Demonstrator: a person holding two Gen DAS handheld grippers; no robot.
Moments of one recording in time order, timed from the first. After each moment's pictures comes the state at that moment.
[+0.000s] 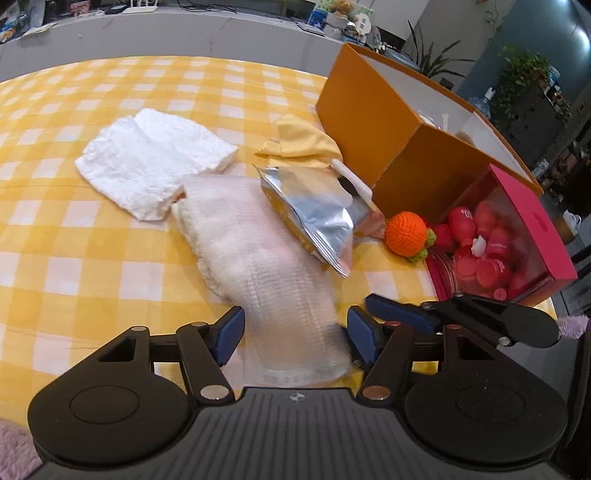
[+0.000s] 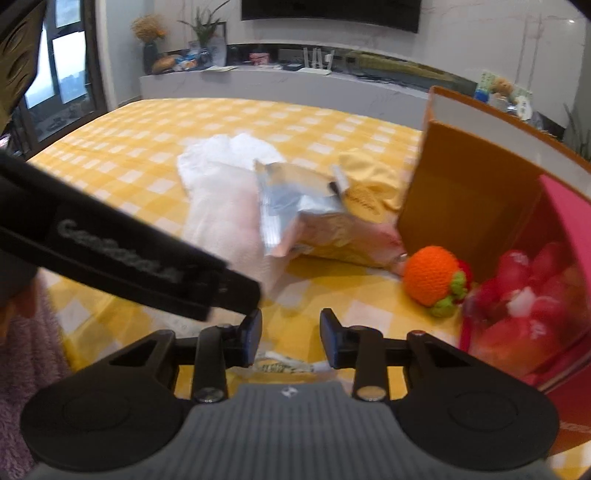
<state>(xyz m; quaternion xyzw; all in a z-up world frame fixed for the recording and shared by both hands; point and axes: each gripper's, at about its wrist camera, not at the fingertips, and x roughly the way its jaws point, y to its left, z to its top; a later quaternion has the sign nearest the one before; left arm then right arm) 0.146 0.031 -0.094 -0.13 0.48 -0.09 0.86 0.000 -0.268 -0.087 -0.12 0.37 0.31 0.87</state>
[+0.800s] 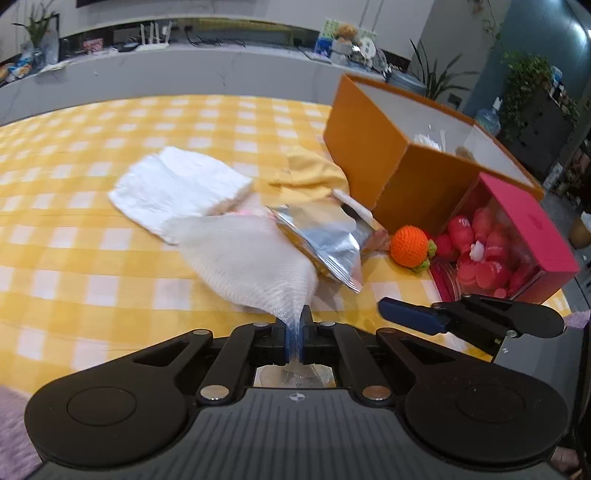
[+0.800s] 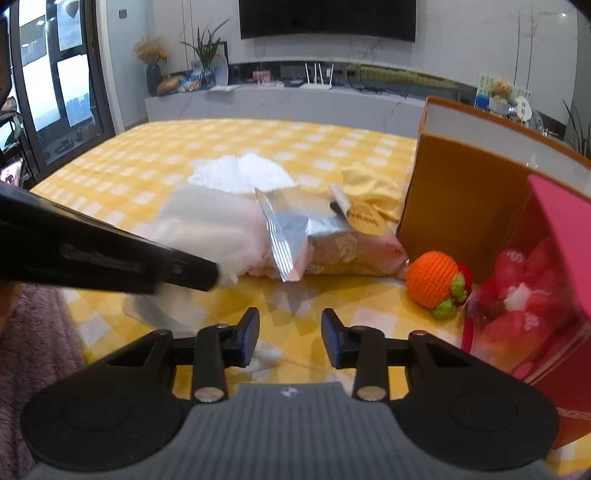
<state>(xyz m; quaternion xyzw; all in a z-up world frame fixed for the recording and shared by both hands) 0.115 0.030 -0.066 -0.09 0.43 -0.05 0.90 -0.011 -0.282 -0.073 -0.08 0.35 0.32 0.88</state>
